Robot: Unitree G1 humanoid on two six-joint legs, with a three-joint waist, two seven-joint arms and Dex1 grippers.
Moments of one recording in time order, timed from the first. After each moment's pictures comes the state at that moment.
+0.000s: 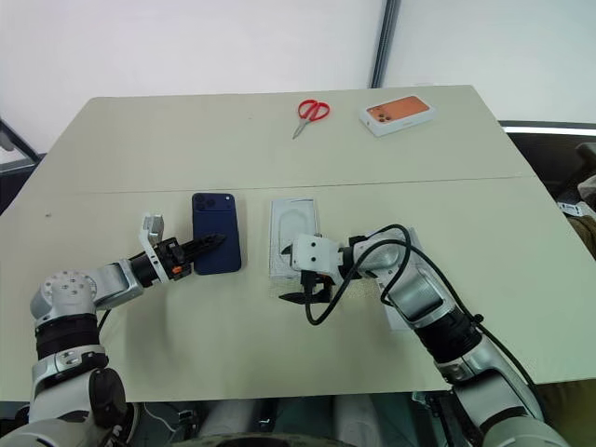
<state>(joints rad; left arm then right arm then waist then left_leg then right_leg) -0.45 0.38 0.53 0.29 -0.86 1.35 -0.63 -0.48 -0.53 0.42 -0.12 0.00 0.32 1.07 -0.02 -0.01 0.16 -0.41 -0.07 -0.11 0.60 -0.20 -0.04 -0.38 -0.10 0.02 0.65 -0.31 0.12</state>
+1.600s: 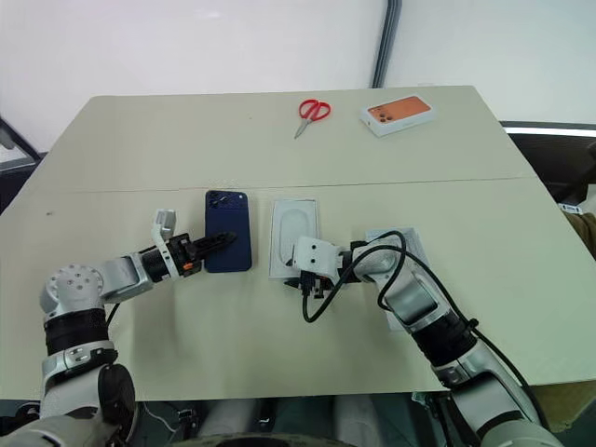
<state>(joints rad) -0.51 0.33 0.55 0.23 -0.95 1.42 -0.49 -0.47 -0.49 0.44 -0.08 -0.04 0.32 1.01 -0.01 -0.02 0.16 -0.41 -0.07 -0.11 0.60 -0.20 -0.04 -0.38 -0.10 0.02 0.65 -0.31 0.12</state>
